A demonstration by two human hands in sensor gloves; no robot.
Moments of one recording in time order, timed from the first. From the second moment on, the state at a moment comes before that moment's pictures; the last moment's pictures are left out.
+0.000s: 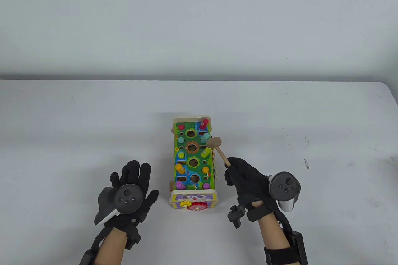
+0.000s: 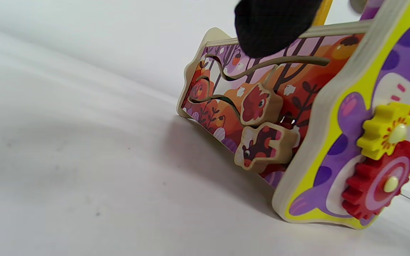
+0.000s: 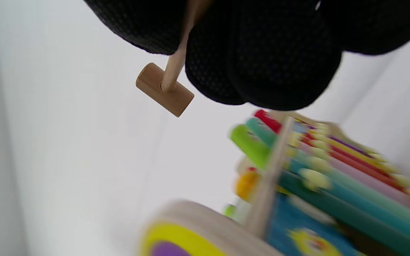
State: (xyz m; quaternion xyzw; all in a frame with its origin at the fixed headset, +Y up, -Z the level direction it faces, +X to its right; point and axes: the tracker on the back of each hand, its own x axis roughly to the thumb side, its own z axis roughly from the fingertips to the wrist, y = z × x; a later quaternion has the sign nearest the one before) left_hand -0.215 -0.740 -0.240 -0.03 -0.14 0.18 0.97; right_hand 0.143 -0.710 -0.275 0.18 -0.08 0.82 0.54
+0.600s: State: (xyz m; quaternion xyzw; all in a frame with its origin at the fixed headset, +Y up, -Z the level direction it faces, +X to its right) left_hand -0.216 -0.740 -0.241 -0.03 -0.15 0.19 0.97; right_hand 0.136 -0.688 -0.296 0.14 -0.12 0.80 0.57
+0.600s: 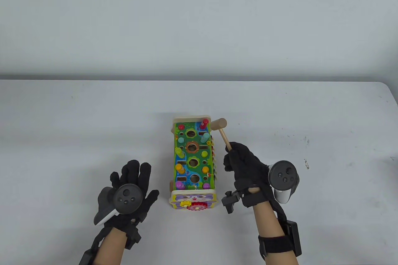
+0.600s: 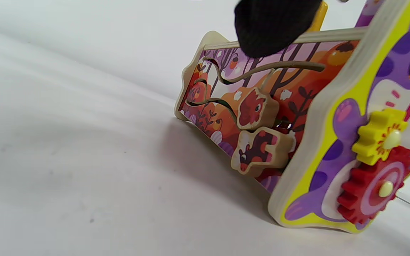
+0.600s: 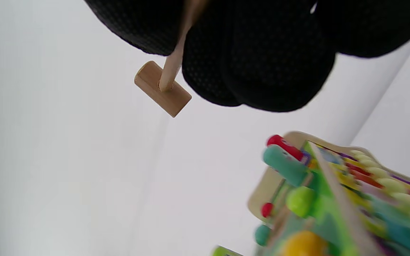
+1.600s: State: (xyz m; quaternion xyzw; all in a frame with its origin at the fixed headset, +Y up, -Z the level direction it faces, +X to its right) left_hand -0.216 -0.740 -0.241 -0.03 -0.14 0.20 0.97; right_hand 0.123 -0.704 -0.341 0.06 -0.02 0.88 0.48
